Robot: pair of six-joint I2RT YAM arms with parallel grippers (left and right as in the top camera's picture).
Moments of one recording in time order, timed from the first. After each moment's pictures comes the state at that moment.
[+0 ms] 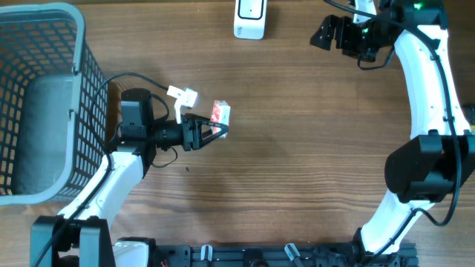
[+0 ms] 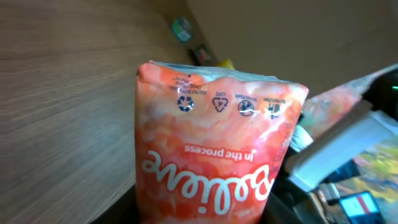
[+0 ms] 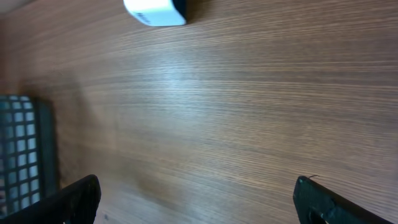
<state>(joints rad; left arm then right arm) -0.08 1.42 0.65 0.05 1.20 -0.29 -0.01 2.00 1.98 -1.15 -0.48 0.13</state>
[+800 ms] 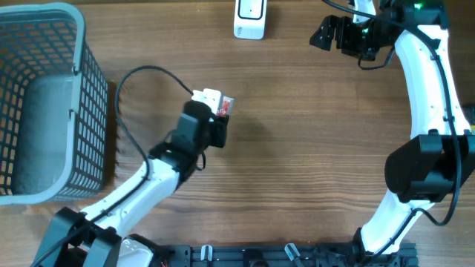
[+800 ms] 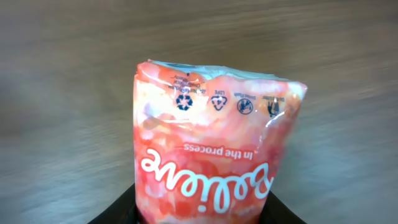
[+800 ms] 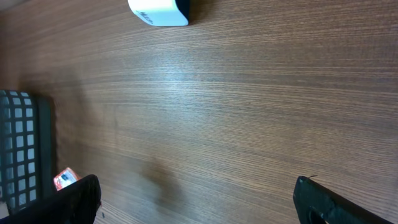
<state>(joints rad) -0.50 1.42 0.65 0.06 -0.09 -0.21 -0.01 2.00 1.98 -1.15 -0.48 0.10</state>
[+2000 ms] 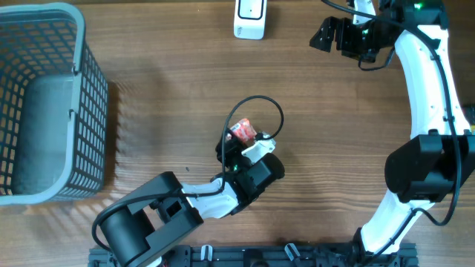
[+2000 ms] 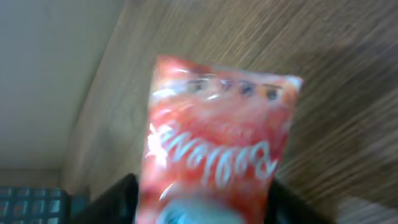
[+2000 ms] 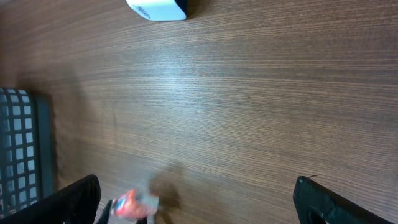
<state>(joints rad) -1.00 1.79 0.65 0.22 -0.95 0.22 -0.01 2.00 1.98 -1.17 -0.47 0.10</state>
